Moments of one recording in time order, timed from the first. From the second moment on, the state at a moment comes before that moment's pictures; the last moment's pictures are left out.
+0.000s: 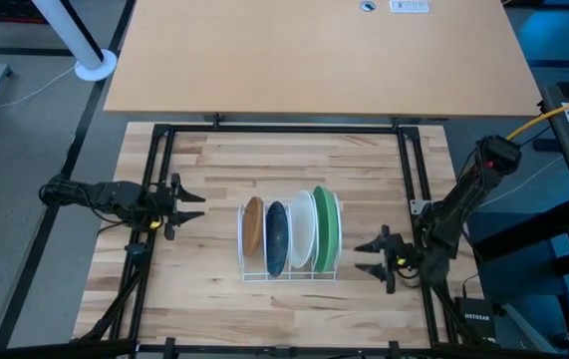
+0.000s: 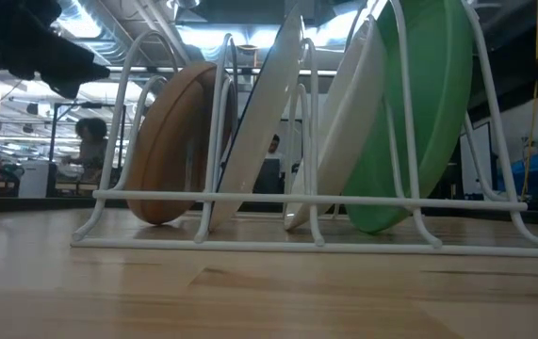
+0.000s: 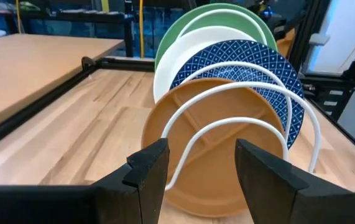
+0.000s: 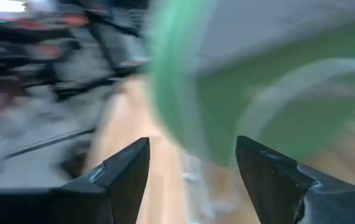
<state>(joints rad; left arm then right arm) -0.22 0.05 0.20 -0.31 -0.31 -0.09 1.00 1.06 0.28 0.42 0.94 0.67</state>
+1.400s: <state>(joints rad) -0.22 0.05 0.20 -0.52 -0.31 -0.11 0.66 0.00 0.24 -0.36 0.40 0.12</state>
